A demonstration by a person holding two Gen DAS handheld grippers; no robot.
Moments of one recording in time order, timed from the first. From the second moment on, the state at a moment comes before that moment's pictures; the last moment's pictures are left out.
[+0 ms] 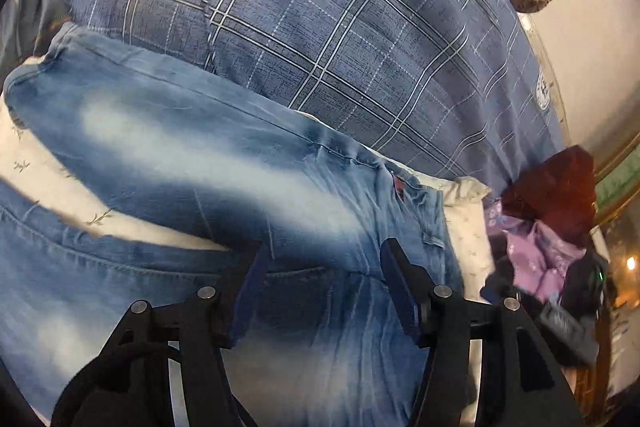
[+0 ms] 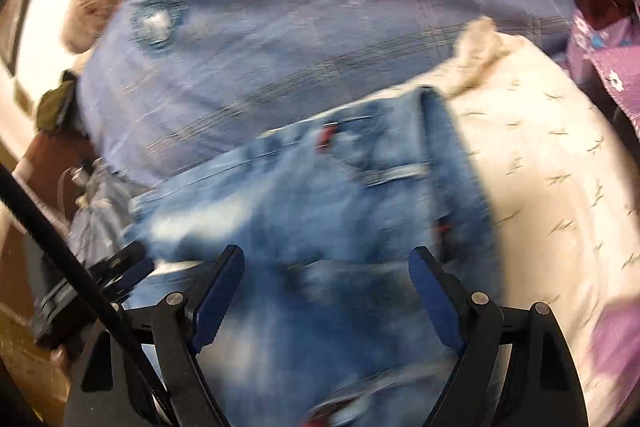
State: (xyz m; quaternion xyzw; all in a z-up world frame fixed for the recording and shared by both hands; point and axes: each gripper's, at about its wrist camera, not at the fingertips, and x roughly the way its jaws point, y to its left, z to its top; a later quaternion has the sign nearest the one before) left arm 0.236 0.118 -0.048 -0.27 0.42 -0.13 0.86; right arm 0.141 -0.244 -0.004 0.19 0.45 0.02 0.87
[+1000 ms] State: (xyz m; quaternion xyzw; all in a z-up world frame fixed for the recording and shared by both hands) left arm 0.235 0.080 -0.029 -0.28 0.43 -0.19 0.84; right arm 0.086 -0.220 -0.003 0.20 0.36 0.02 0.91
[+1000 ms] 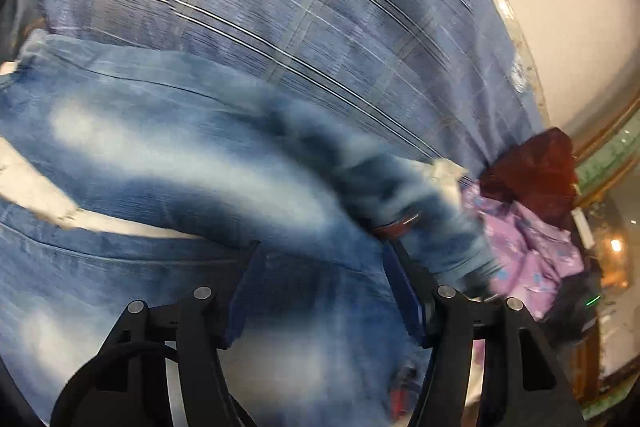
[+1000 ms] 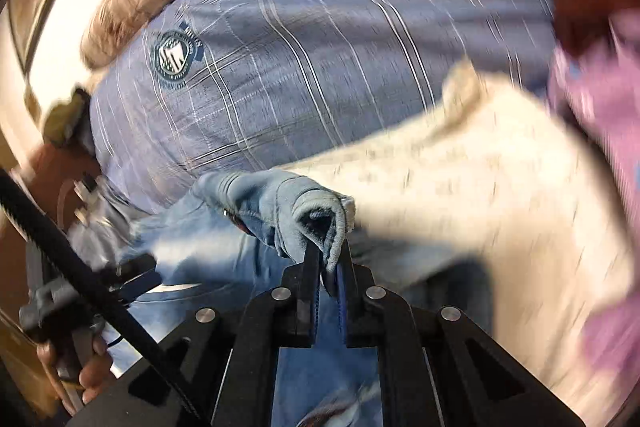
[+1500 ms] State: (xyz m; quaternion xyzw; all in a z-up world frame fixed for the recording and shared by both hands) left arm 0.302 0.029 -0.042 -0.25 0.52 -0.06 0.82; right arm 0.066 -0.236 -0.039 0.21 0.42 0.04 0.88
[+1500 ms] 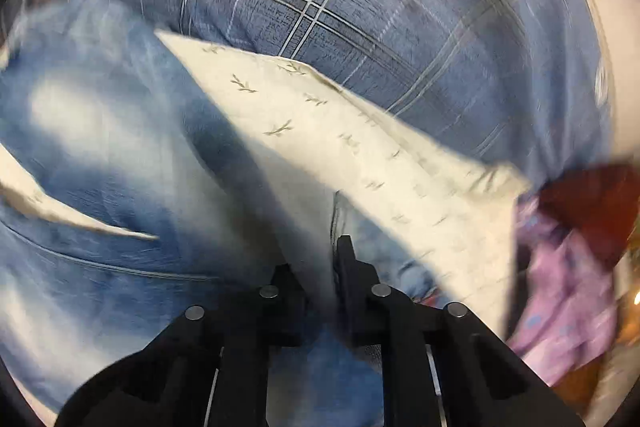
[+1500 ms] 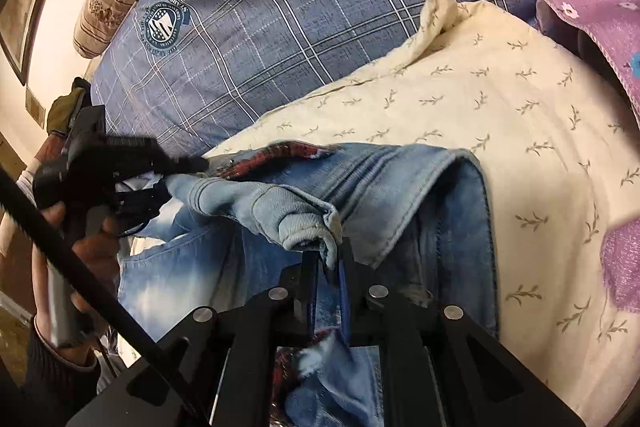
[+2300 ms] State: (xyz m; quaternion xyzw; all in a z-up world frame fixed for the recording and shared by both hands) left arm 0.167 0.050 -0.086 -0.28 0.51 -0.09 0.81; right arm -0.038 -0.245 -0.052 0.32 0.38 0.04 0.87
